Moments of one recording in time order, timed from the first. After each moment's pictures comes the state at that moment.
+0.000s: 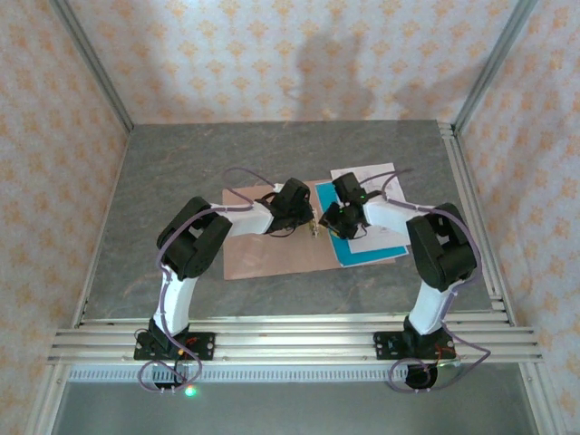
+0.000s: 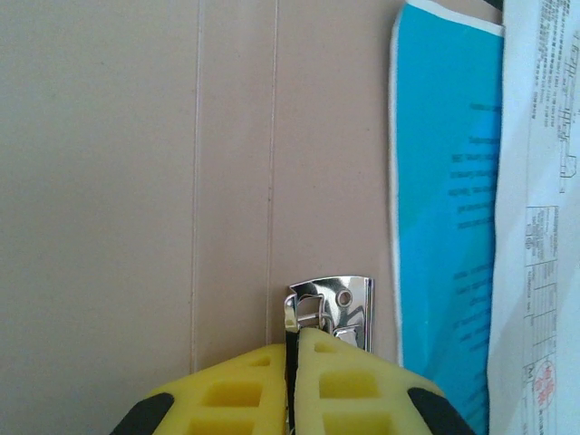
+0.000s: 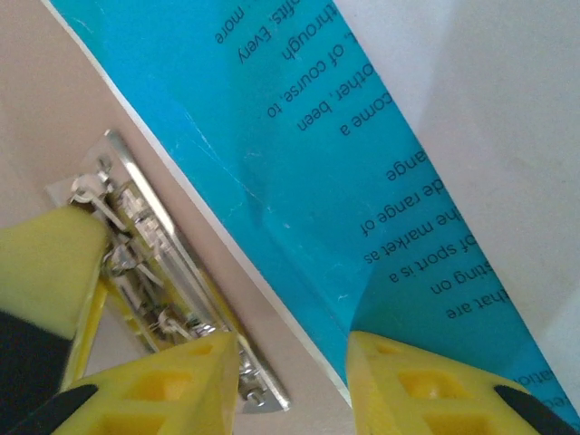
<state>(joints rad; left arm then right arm) -0.64 2.07 1.25 -0.04 0.00 -0.99 0.46 1.79 1.05 -0.41 -0.23 0.98</state>
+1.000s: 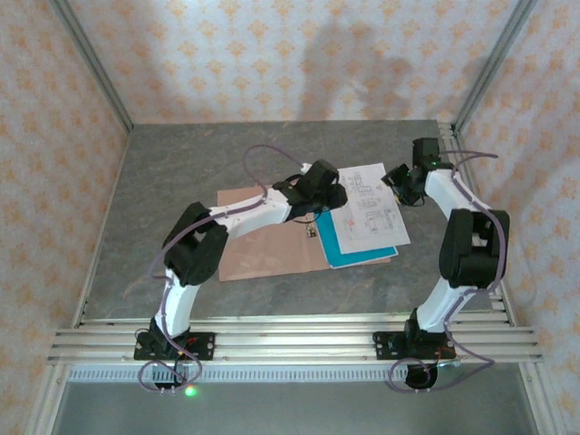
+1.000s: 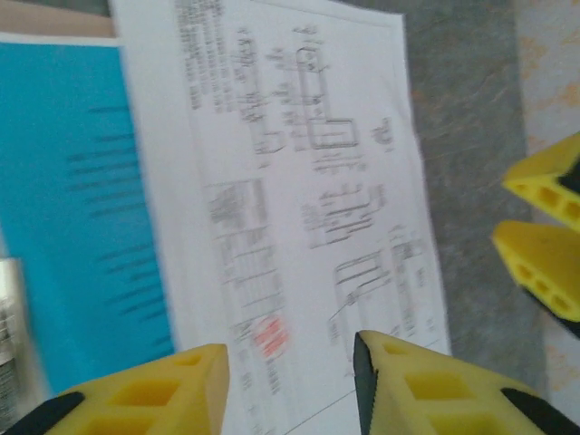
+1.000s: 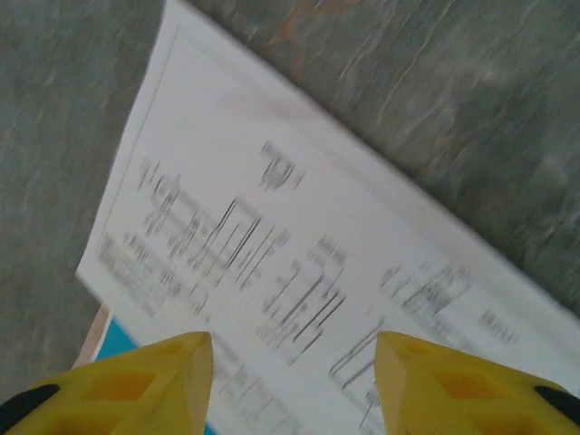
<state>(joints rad) -0.75 2.09 1.63 -0.30 -0.01 -0.95 -0.06 1.77 1.29 -0.60 -0.24 0.82</state>
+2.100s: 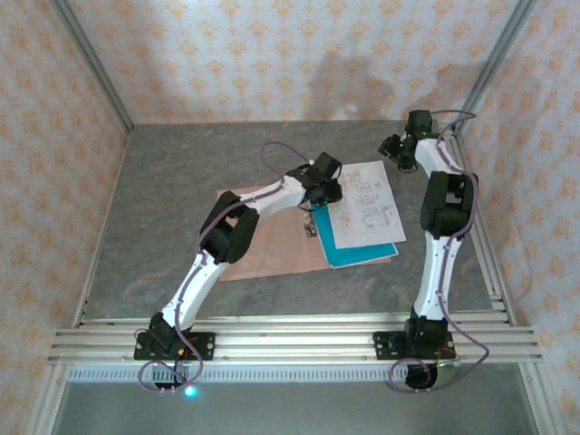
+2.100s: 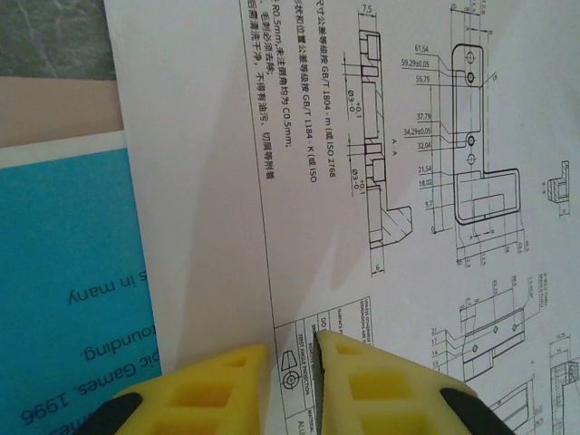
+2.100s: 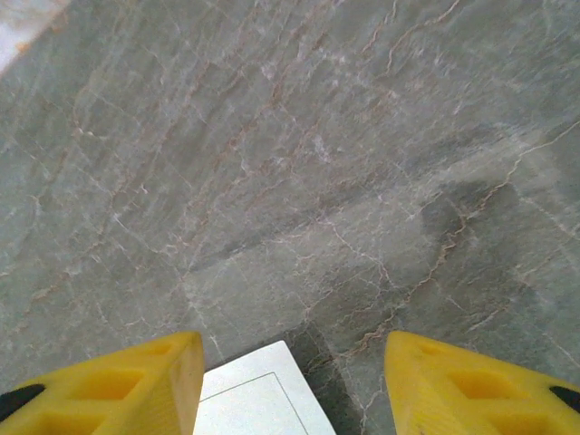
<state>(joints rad) -0.66 2.48 2.03 -0.47 0.08 -0.86 -0.08 2.34 1.93 -0.58 -0.24 0.46</state>
